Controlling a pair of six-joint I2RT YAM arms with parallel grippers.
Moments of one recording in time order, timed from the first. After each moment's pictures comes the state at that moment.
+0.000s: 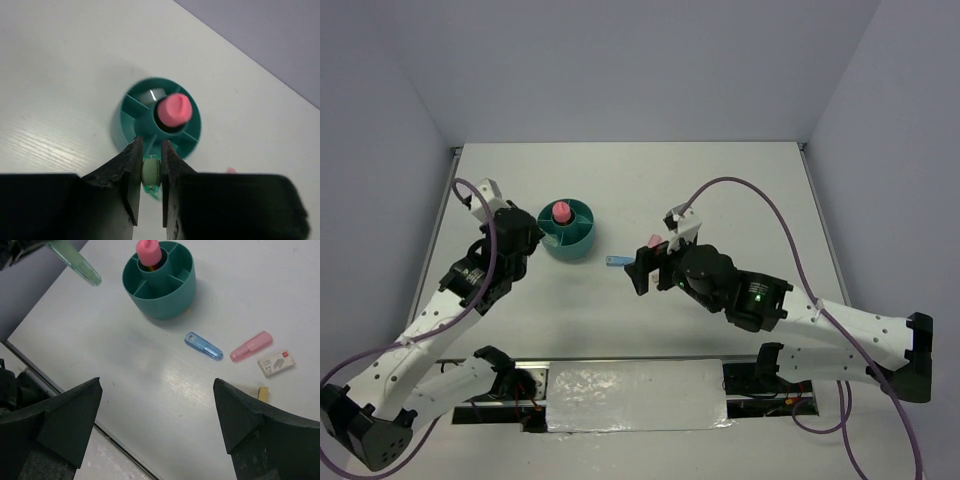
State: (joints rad) left arm -0.52 0.88 0.90 -0.47 -0.65 -0.79; right arm 1.16 0.99 0.92 -0.25 0.46 0.43
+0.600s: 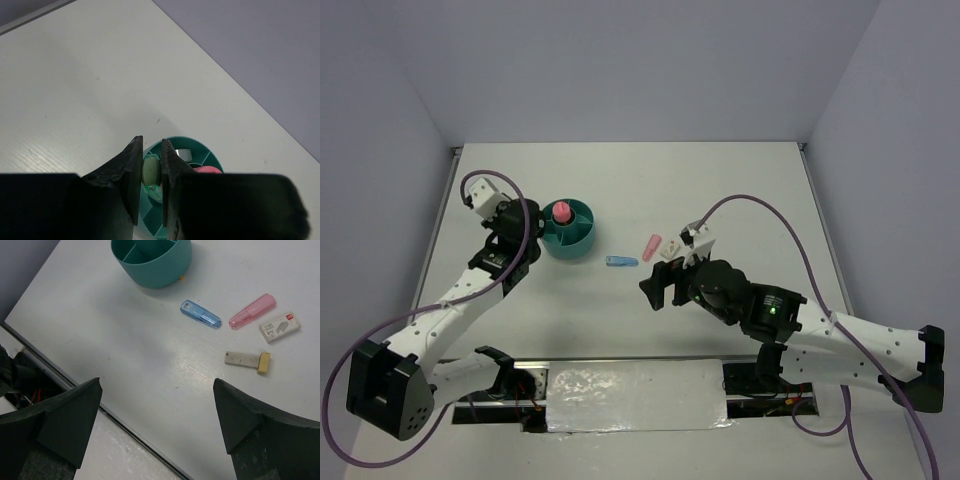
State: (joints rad) left arm -0.39 1.07 0.77 -0.09 -0.86 -0.79; right arm 1.16 0.84 0.77 -0.32 0.43 0.52
